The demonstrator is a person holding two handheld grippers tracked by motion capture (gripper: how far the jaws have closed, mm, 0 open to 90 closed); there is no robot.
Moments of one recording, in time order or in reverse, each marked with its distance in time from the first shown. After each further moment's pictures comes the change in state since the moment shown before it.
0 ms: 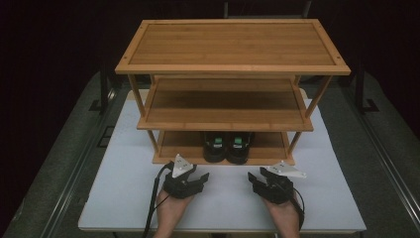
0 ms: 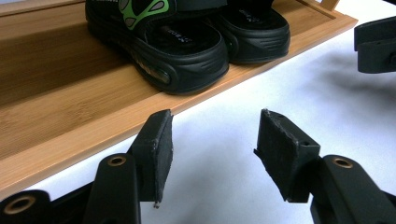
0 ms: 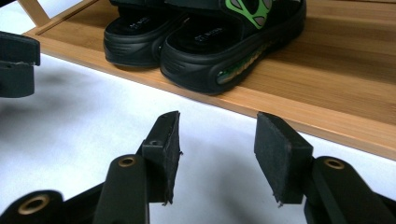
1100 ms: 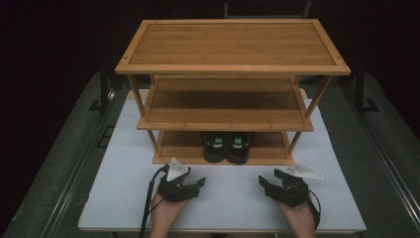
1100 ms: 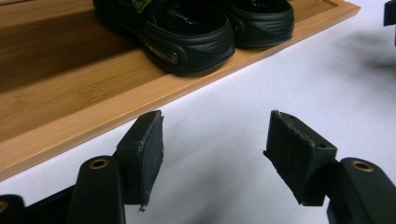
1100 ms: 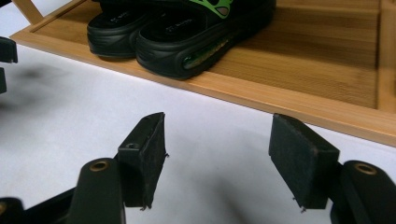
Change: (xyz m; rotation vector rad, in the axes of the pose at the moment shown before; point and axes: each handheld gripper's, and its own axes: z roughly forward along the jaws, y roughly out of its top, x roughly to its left) left arm 0.007 -0.010 -0.010 0.021 0.002 0.010; right arm -0.029 -0.006 -0.021 0.013 0.015 0.023
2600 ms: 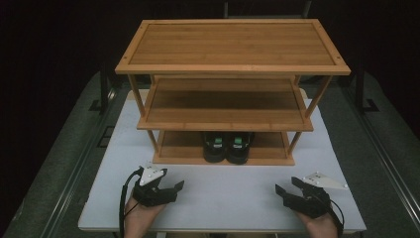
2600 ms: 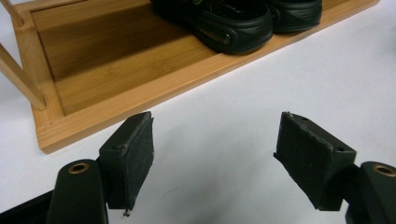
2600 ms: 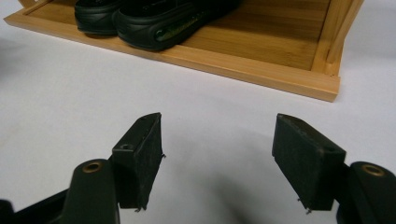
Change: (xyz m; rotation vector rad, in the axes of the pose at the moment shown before) left arm 0.033 -0.013 -0.050 0.012 0.051 0.014; right arm -0.027 -0.018 -0.038 0.015 -0.013 -0.008
